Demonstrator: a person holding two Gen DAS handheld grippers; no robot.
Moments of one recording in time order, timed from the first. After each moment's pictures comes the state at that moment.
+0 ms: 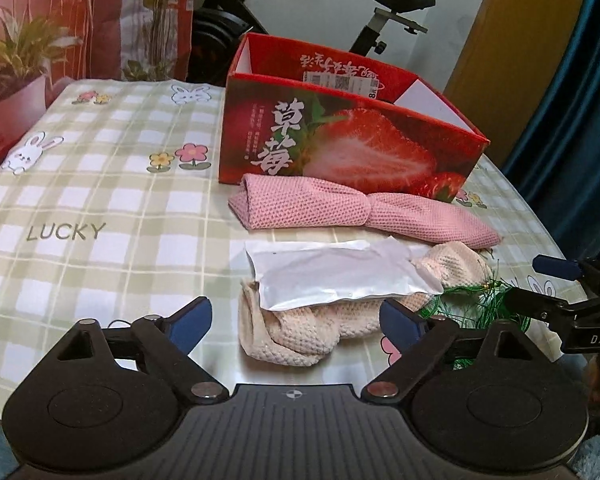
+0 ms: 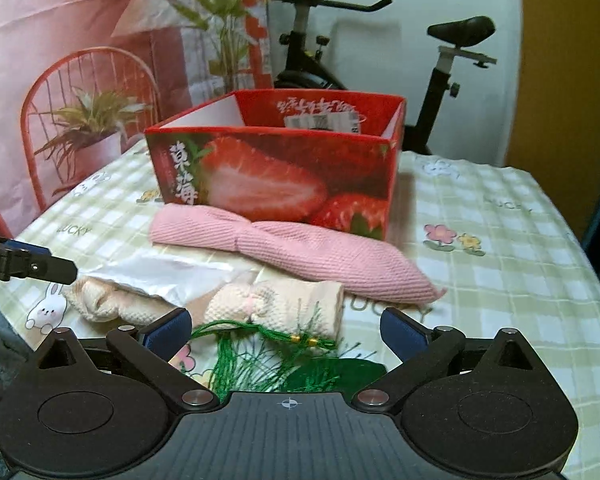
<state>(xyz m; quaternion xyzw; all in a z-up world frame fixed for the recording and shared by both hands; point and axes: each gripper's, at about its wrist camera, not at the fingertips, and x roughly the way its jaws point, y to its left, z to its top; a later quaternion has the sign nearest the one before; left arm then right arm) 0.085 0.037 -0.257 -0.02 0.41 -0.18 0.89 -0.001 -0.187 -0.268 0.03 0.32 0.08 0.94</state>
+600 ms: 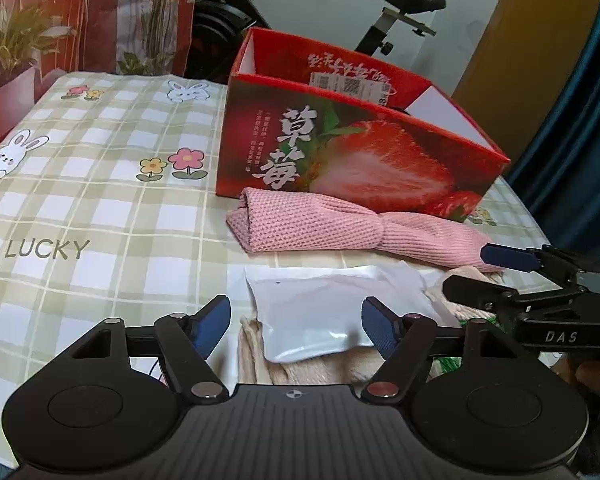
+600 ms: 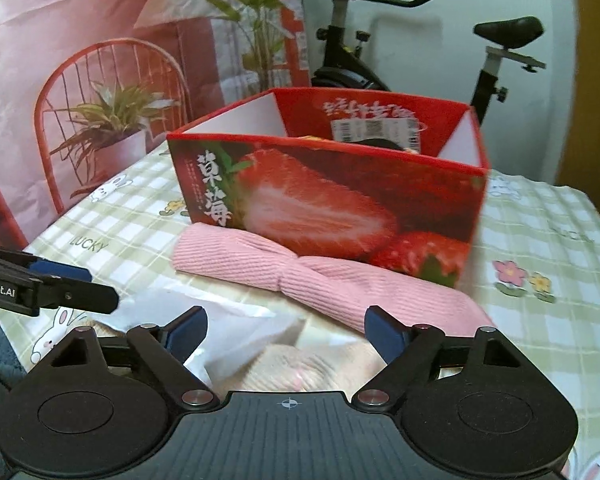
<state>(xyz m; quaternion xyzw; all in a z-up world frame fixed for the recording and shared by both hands) 0.127 0.031 -0.266 -0.04 0.42 -0.18 0.89 0.077 -0.150 -0.274 0.03 0.33 0.13 0.94</state>
